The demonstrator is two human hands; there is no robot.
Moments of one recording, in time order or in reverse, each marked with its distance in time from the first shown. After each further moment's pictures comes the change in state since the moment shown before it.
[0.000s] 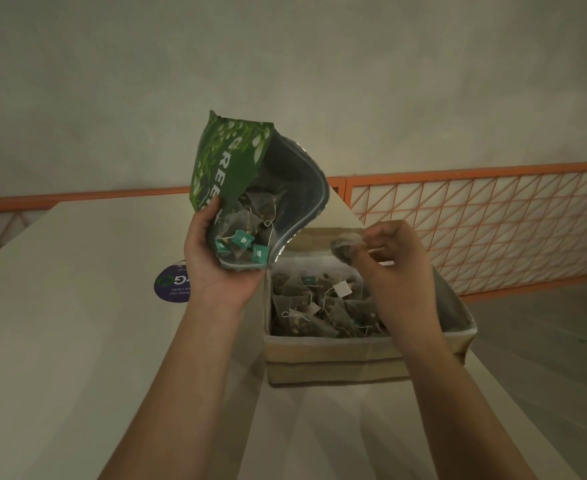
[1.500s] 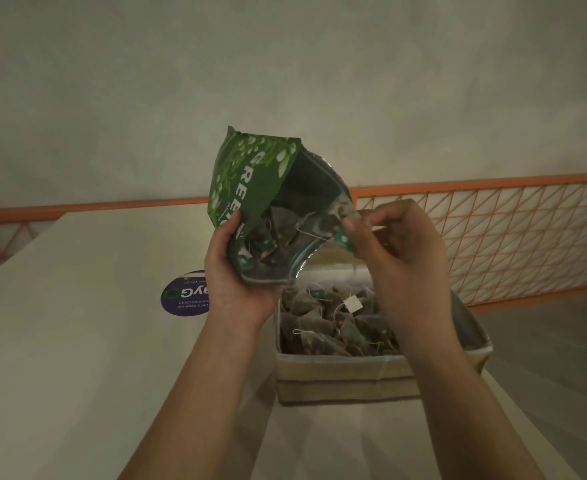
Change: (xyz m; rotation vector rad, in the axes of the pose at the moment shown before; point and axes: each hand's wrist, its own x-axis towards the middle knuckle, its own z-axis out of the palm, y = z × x) left_hand -0.009 -0.005 0.016 -0.020 0.009 -0.045; right_hand 0.001 -0.040 0.012 0.169 -0.016 -0.158
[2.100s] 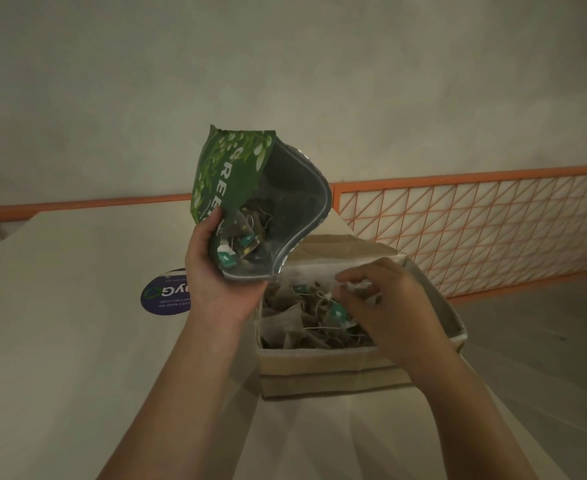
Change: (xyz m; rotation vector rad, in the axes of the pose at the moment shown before) left_hand 0.003 -0.005 -0.002 -0.038 -0.011 -0.038; right_hand -0.020 0.051 -0.042 -0.724 -0.268 0.064
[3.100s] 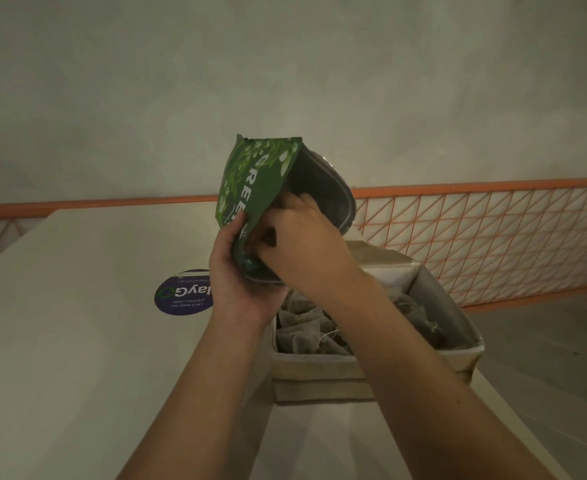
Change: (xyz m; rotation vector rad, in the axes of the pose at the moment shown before) left_hand -0.002 -0.003 0.000 0.066 0.011 0.001; right_hand 0.071 -0.107 0.042 -0.266 -0.018 -0.411
